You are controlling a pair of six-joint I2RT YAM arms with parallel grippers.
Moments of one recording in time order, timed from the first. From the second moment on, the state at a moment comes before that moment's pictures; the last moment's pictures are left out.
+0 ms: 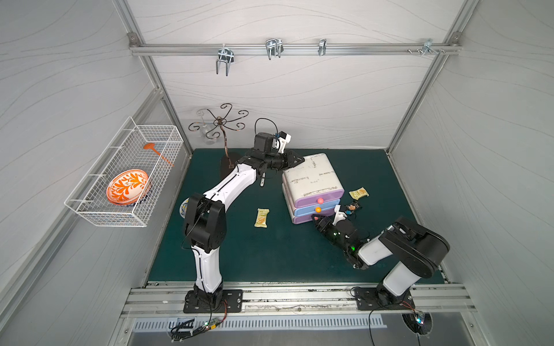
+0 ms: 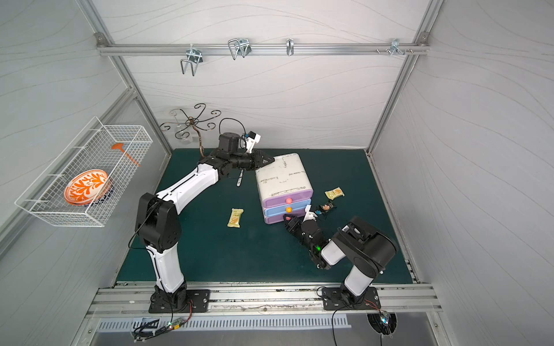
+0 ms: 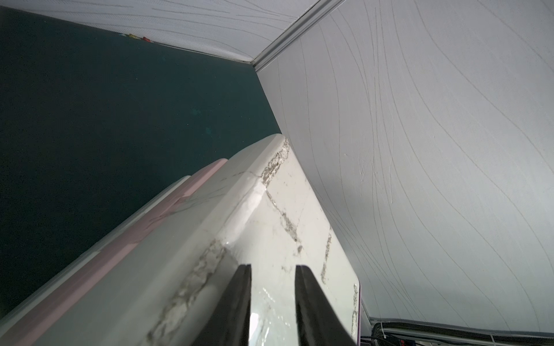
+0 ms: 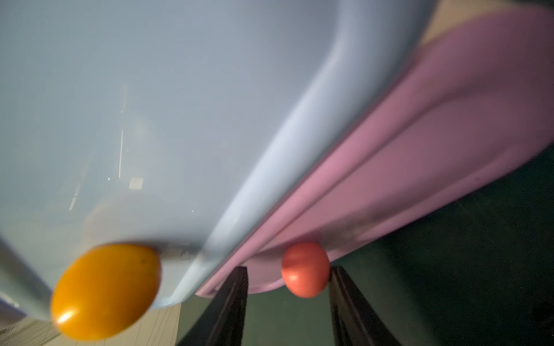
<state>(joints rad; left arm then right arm) -0.39 1.93 1.65 -0.25 0.73 -0.60 0.75 1.65 0.23 1.08 0.08 1.12</state>
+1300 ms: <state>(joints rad) -0.39 1.93 1.65 -0.24 0.74 -0.60 0.66 1.75 0.25 1.16 -0.03 1.11</state>
